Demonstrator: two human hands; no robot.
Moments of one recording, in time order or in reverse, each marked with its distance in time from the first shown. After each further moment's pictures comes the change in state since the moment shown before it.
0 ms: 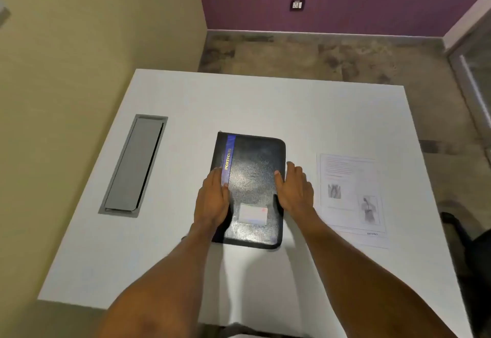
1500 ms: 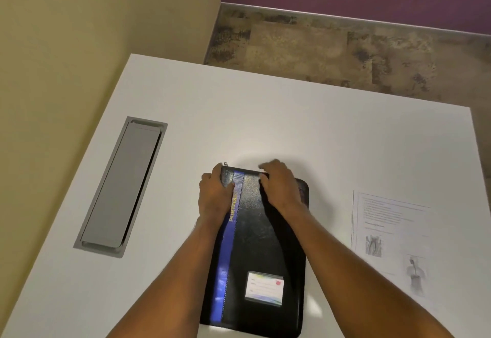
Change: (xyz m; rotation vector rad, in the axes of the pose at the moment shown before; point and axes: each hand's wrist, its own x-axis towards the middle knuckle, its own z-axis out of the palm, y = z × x) left_hand 0.164 -0.066 0.039 -0.130 -0.065 -0.439; right_hand 0.160 -0.084 0.074 0.032 -0.210 -0.314
